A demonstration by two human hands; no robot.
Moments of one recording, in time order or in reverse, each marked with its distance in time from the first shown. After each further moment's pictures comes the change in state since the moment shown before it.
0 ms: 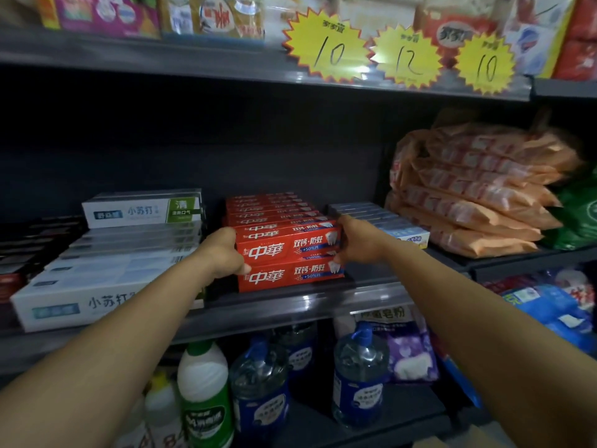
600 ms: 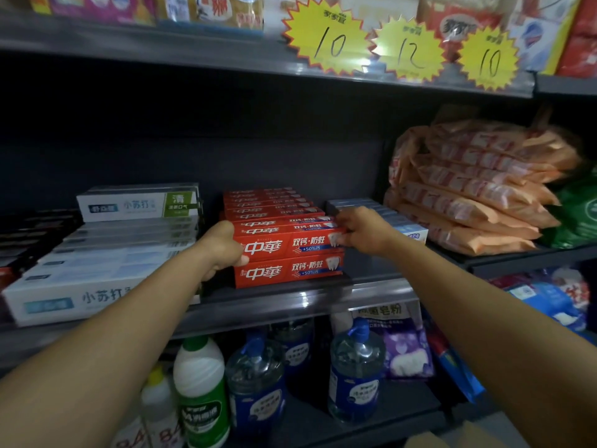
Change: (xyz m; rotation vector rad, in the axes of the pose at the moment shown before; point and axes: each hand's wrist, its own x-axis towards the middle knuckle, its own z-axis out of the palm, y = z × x) left_hand 0.004 0.002 0.003 -0.181 -0.020 -0.039; right_hand -0.002 0.004 -0.009 0.047 0.105 -0.054
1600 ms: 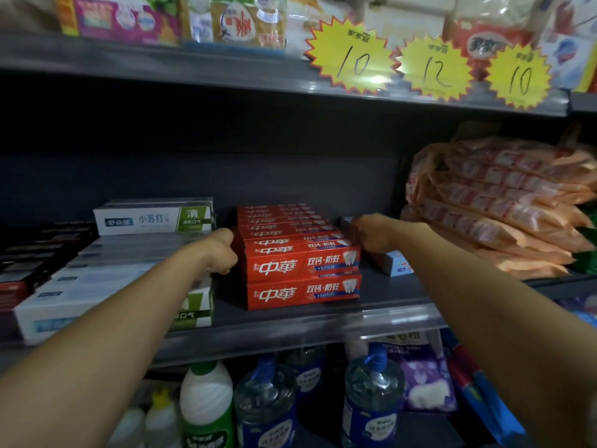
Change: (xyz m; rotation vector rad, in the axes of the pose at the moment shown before) left_hand 0.029 -0.003 -0.033 0.382 0.039 -0.023; right_hand 0.058 0.005 -0.016 -0.507 -0.176 0.042
